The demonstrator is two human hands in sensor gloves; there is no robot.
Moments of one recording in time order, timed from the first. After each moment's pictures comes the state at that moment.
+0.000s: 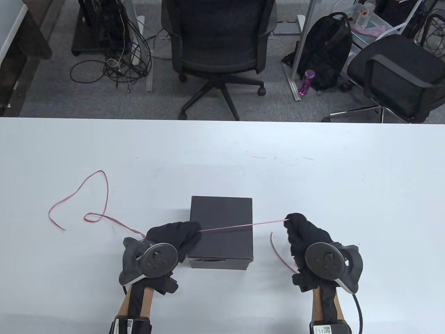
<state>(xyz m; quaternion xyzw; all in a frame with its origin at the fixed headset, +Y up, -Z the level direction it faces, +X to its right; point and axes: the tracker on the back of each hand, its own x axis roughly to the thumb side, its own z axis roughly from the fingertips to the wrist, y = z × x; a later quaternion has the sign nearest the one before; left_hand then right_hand) -0.164 -0.668 -0.160 0.09 -0.16 0.22 0.96 0.215 -0.653 -0.176 0.07 -0.15 0.97 0.18</state>
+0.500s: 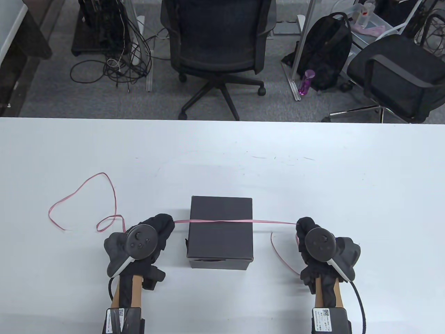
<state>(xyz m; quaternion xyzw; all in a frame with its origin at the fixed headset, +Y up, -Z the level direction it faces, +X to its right) -0.205 -0.715 -0.180 0.01 0.02 0.18 0.98 0.227 -0.719 -0.203 0.03 -0.03 0.99 0.13</state>
